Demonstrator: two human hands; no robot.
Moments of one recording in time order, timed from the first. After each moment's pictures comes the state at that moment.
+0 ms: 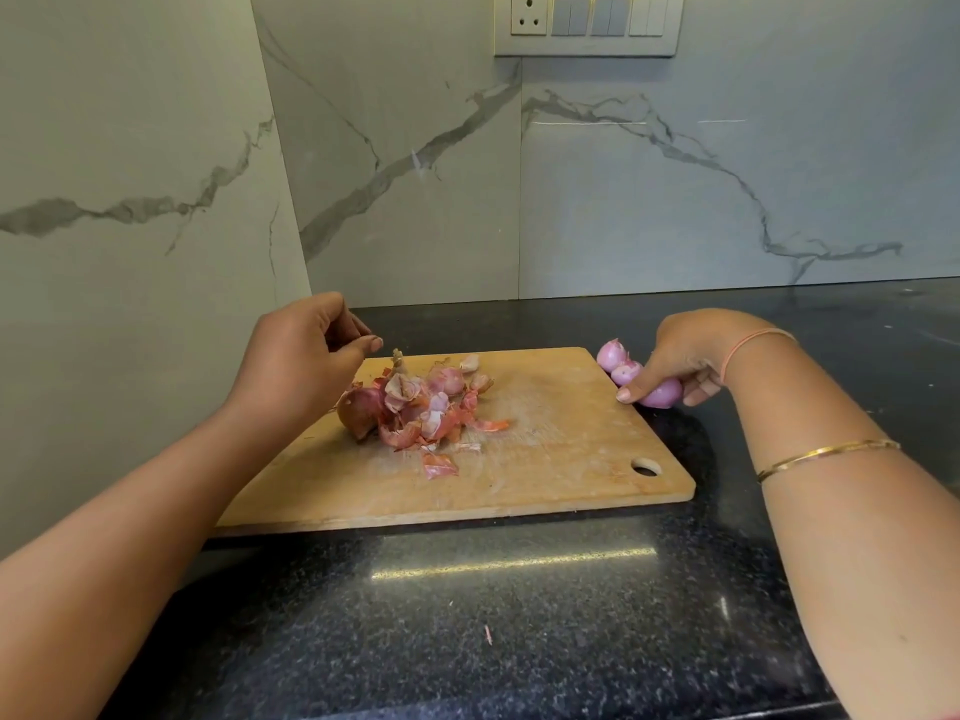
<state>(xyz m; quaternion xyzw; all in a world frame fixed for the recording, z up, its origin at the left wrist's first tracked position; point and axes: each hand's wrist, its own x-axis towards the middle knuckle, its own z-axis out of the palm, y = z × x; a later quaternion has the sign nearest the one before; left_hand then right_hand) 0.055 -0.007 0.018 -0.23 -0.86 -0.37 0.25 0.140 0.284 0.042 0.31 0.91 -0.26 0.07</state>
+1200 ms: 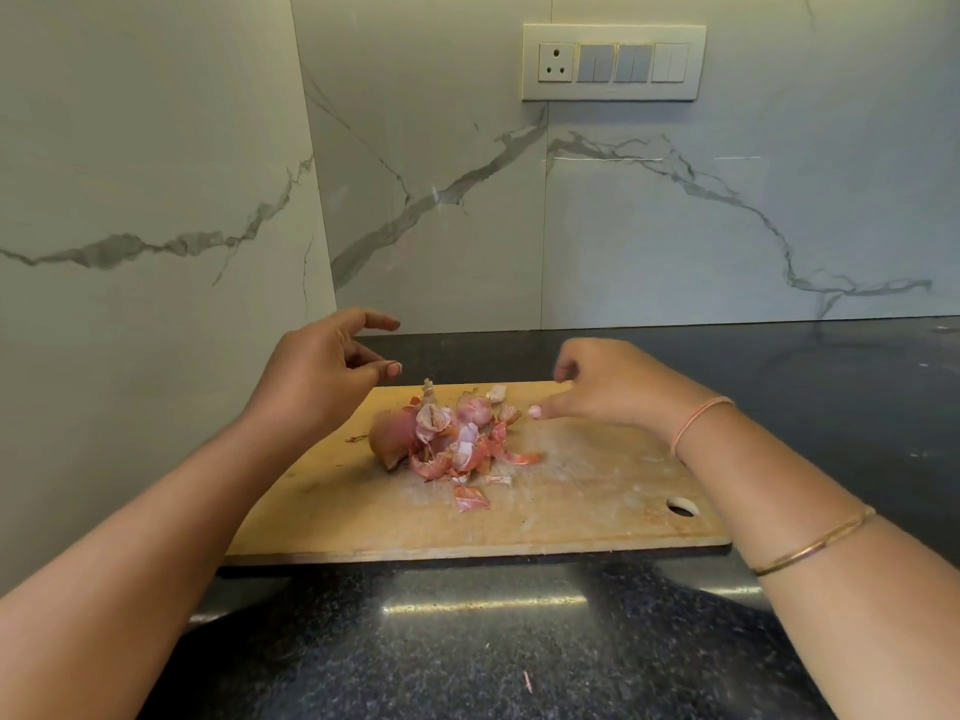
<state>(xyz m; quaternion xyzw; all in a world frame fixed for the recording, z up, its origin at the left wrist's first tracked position) 0.049 -0.021 0.030 -0.24 -0.86 -0.40 0.19 0.123 0.203 0.037 0.09 0.98 -0.15 -0.10</state>
